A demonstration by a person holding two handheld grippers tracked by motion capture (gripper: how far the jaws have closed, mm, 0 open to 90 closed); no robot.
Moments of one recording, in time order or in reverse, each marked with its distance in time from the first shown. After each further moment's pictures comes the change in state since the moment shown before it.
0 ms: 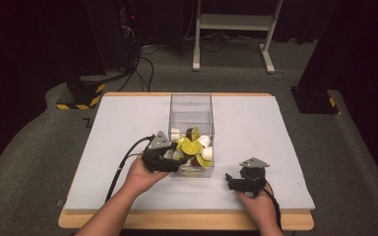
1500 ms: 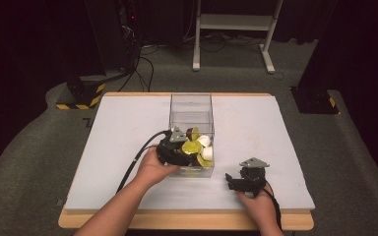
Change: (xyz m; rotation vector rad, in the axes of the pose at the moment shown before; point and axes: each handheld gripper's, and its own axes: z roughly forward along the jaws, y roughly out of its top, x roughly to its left) left arm -0.001 0.001 0.046 0.105 0.089 0.074; right arm 0.000 0.000 0.000 0.000 0.003 0.000
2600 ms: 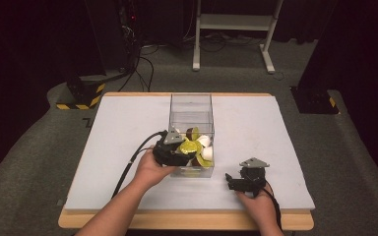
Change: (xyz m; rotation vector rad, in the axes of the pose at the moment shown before) left arm -0.001 0.002 -0.016 -0.062 -0.027 -0.016; right arm 0.000 0.000 0.000 0.000 0.000 -0.001
